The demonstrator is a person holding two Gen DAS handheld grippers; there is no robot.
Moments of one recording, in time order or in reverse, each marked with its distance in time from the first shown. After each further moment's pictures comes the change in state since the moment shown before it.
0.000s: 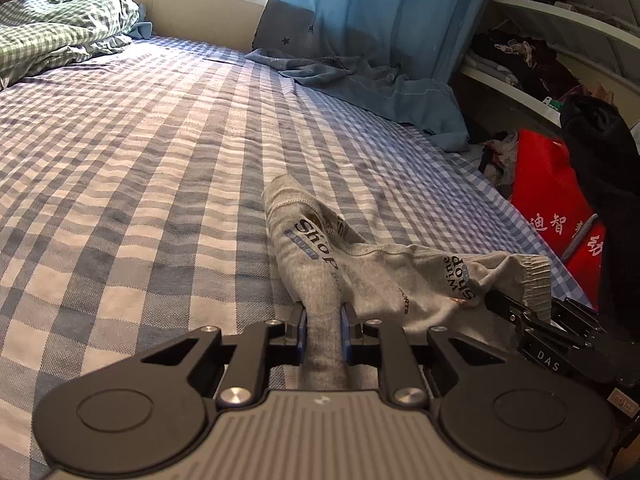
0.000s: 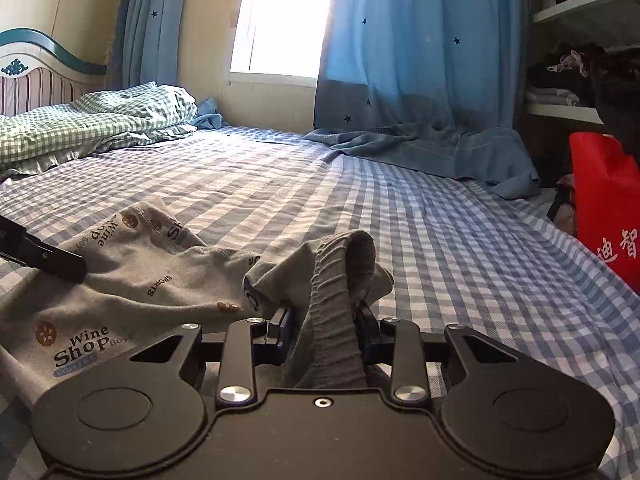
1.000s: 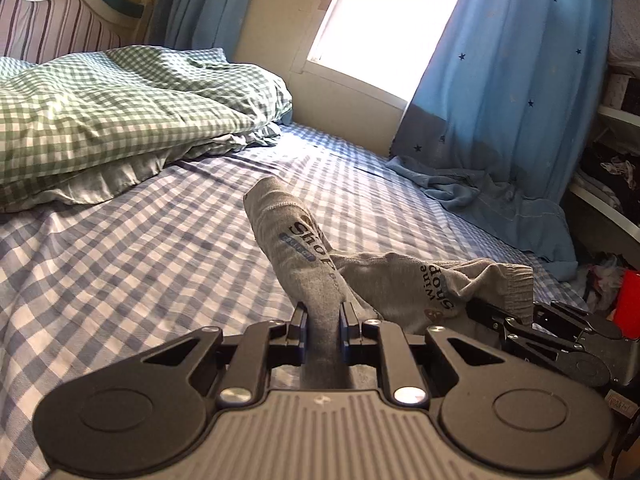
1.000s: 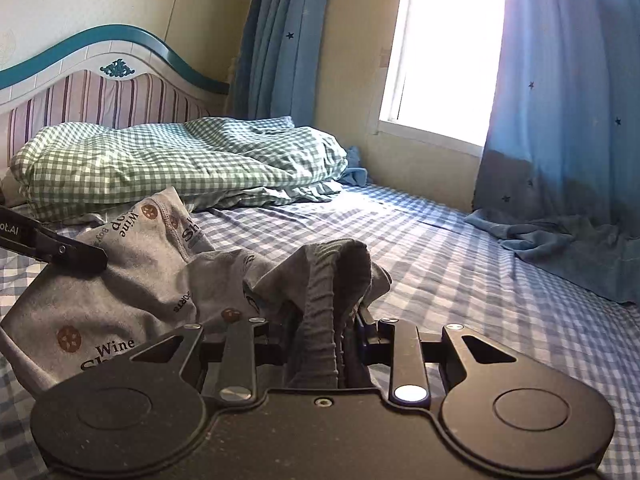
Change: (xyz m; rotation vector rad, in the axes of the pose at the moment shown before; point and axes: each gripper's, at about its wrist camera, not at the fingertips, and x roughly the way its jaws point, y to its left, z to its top) left arm -0.085 0.212 0.115 -0.157 -0.238 0.266; right arm 0.156 0.245 0.174 -0.162 -0.084 0.347
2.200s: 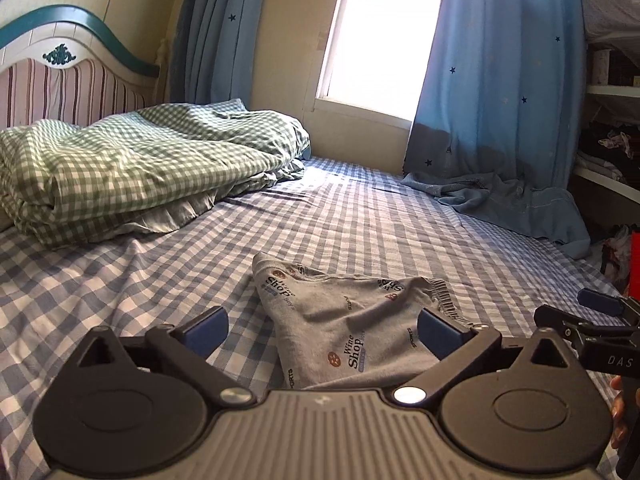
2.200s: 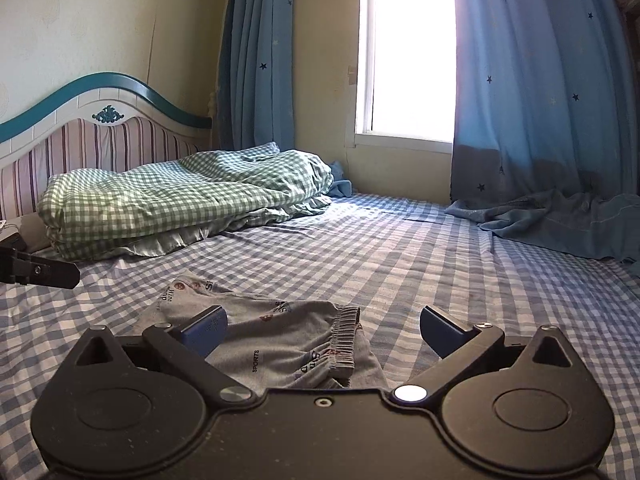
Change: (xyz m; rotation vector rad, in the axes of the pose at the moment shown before) left arm -0.129 -0.014 -0.057 0.143 -0.123 0.104; right arm -0.149 0.021 -0.041 0.156 -0.093 -0.059
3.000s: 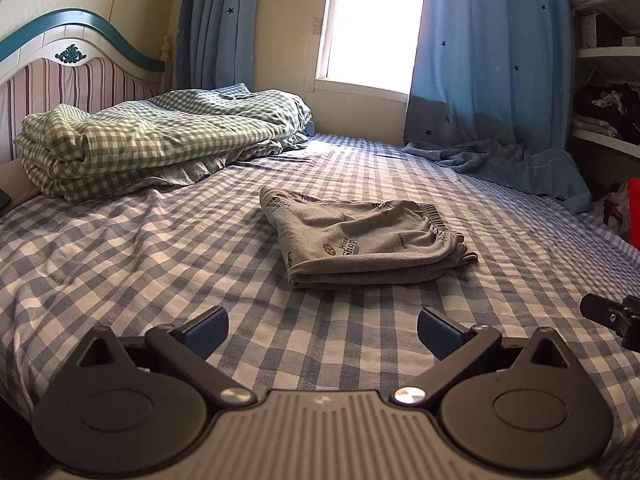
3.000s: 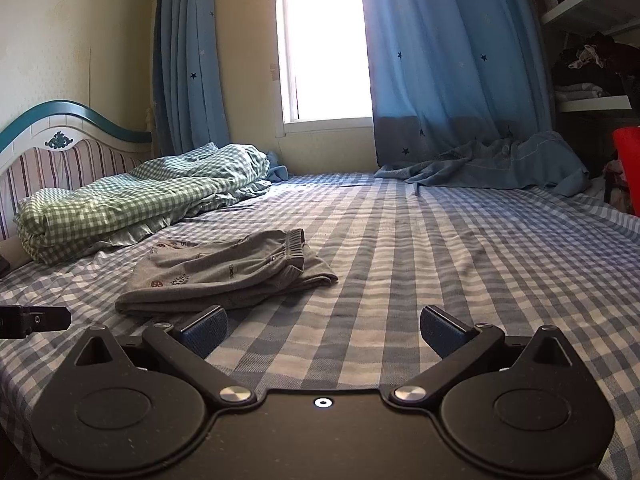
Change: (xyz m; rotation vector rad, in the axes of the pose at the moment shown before) left arm -0.048 -0.015 -0.093 0.049 0.037 0.051; right arm -0.108 0.004 -0.095 0.174 0.025 -0.166
